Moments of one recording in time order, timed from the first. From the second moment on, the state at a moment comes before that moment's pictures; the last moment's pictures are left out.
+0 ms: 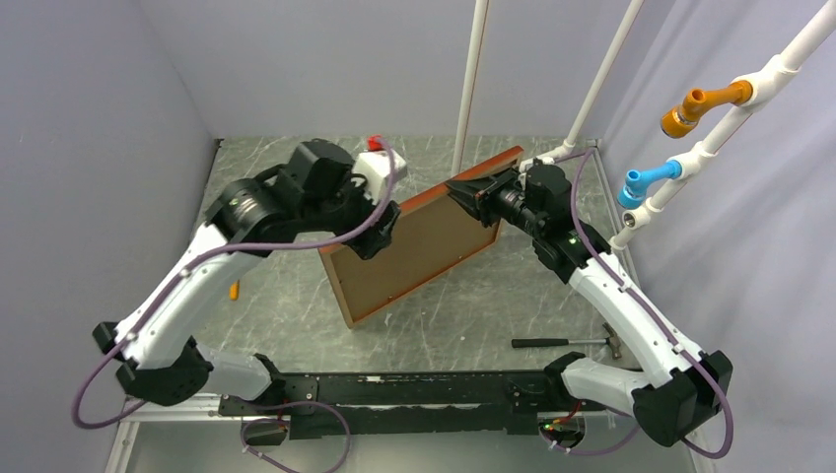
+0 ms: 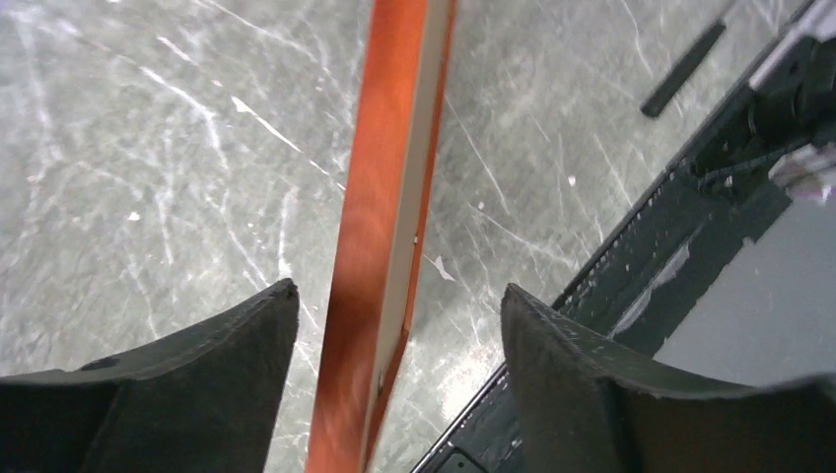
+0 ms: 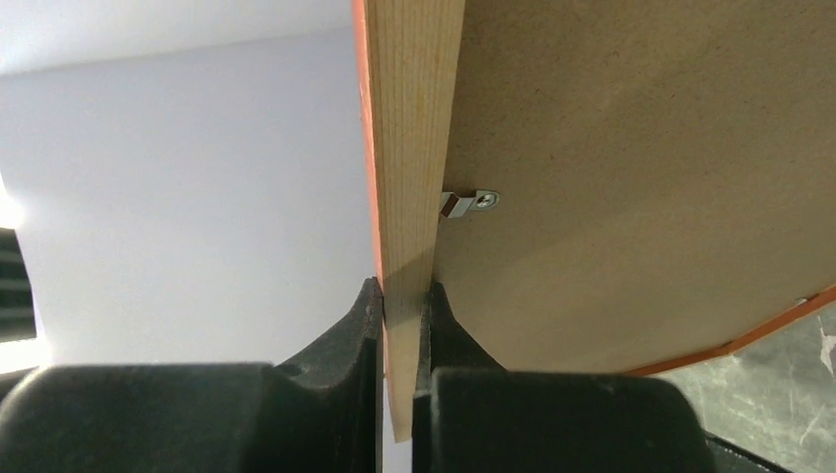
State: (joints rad) left arm -0.83 1.37 1.83 -1.17 0.06 0.04; right arm 0.47 1.11 1.05 -0.20 -0.20 1.51
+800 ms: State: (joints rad) left arm -0.74 0.82 1.14 -0.75 -0.31 -0.18; right arm 0.48 1.30 1.26 -0.33 -0.07 1.56
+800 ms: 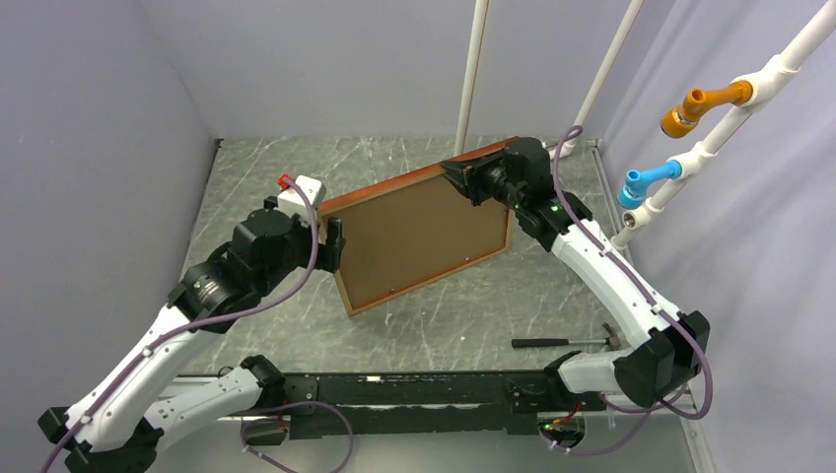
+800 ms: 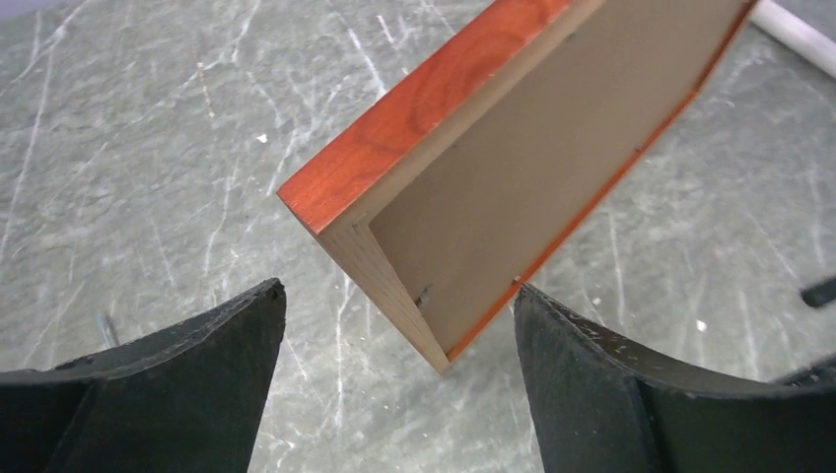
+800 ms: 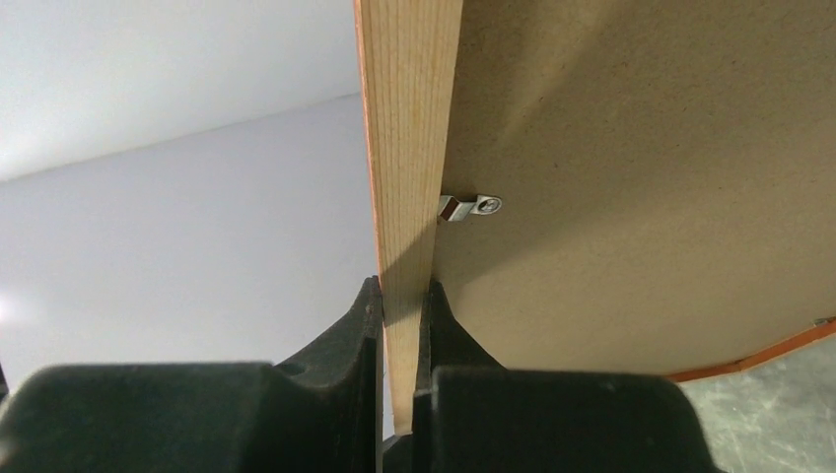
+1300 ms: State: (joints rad) left arm -0.59 0.95 1.02 -0.56 -0.35 -0.22; right arm 0.48 1.48 1.42 -0.38 0.02 1.59
